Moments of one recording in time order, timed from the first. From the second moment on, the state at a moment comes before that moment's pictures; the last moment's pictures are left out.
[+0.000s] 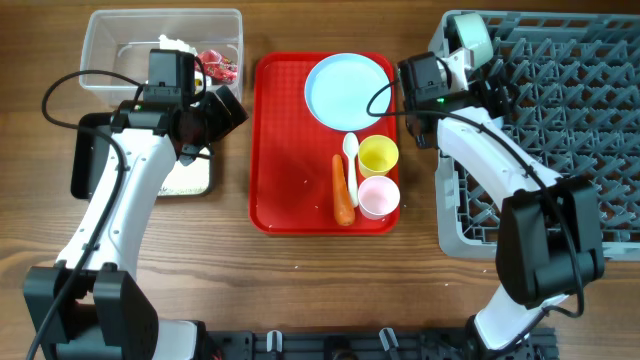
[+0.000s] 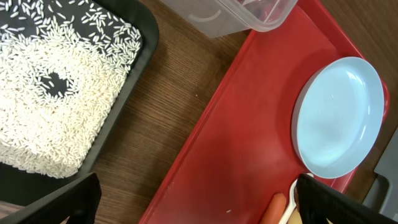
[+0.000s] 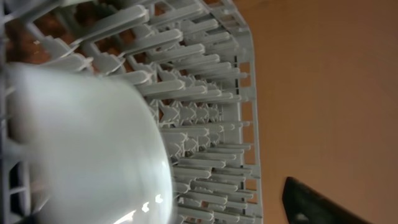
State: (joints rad) left arm -0.08 1.59 1.27 -0.79 0.11 -0.69; right arm 0.29 1.87 1.28 -0.58 1.14 -0.16
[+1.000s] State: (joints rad) left arm -0.08 1.59 1.27 -0.79 0.11 -0.69; right arm 0.33 1.67 1.28 -0.60 0.84 -0.10
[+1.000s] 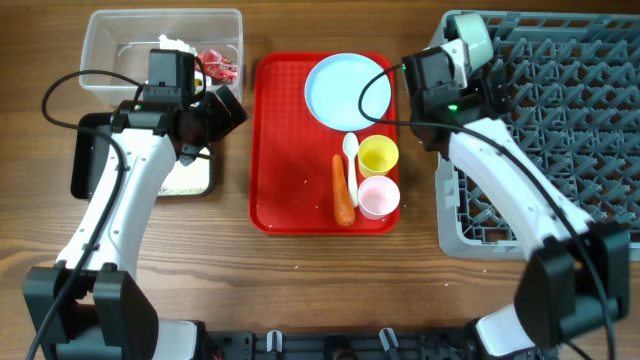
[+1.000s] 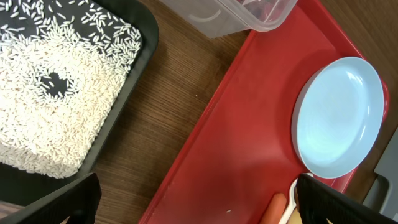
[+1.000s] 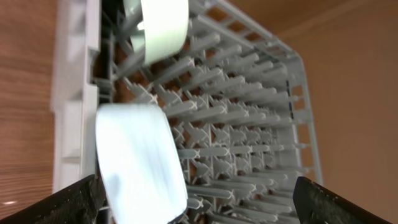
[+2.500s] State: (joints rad) left arm -0.29 1.60 1.27 -0.72 0.26 -0.71; right arm -0.02 0.95 1.28 -0.92 0.00 0.31
